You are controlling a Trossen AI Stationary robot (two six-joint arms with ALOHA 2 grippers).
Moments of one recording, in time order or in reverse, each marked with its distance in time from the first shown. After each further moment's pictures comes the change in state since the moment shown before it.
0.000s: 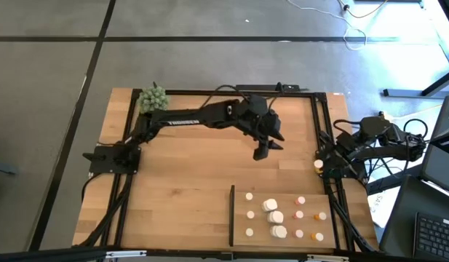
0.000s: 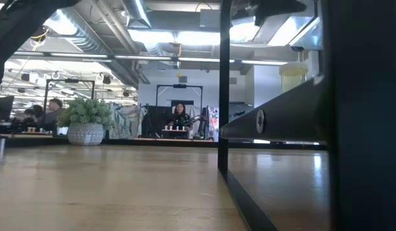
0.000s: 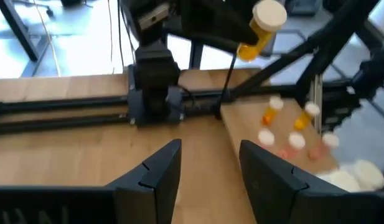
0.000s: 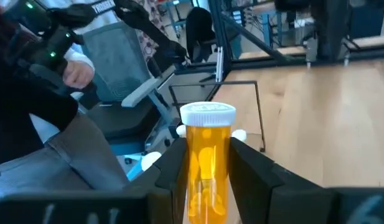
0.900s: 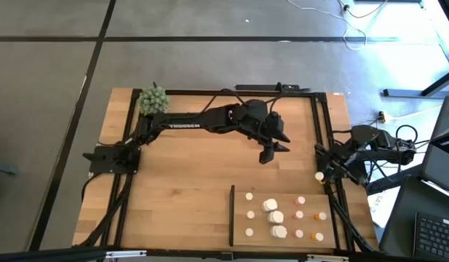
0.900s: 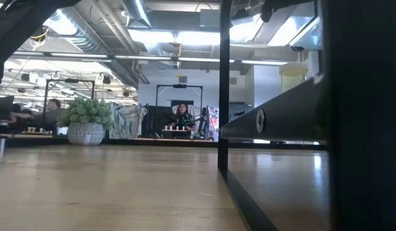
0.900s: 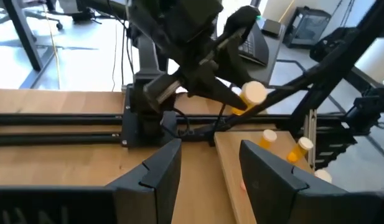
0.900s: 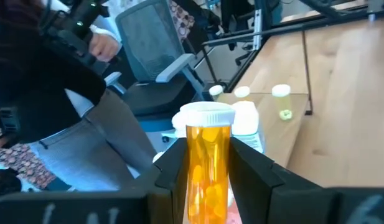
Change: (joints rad) left arm -0.035 0.020 0.000 0.141 -0.048 -0.120; right arm -0.001 -0.194 -0.201 -0.031 -0.188 0.044
